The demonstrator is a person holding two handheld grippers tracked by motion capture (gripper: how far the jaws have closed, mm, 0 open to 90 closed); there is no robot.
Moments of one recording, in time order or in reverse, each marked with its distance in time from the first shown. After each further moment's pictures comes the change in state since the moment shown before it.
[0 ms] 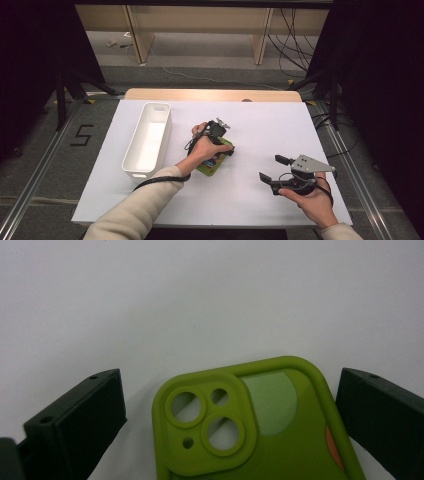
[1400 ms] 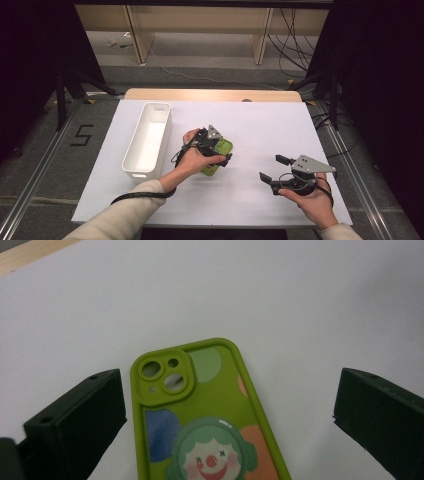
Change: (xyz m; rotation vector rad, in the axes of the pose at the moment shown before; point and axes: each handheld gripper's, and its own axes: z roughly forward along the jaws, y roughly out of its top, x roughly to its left) left arm -0.015 -0.027 -0.053 -0.168 -0.066 0.042; right arm 0.001 0.000 -0.001 -0.011 -0.010 -0.001
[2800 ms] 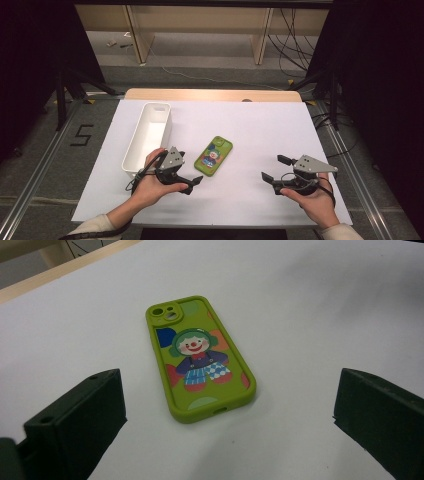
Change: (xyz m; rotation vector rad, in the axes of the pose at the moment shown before) left arm -0.004 -0.070 -0.117 -0.134 -0.058 0.064; right arm -0.004 -0.001 -0.003 0.006 -0.009 0.004
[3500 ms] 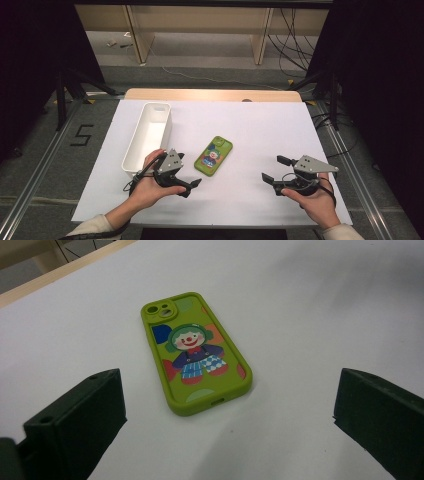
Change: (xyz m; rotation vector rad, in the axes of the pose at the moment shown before) left arm 0.000 -0.007 -0.007 -0.004 -0.019 0.047; right arm -0.002 -0.001 -0.001 0.002 0.021 0.005
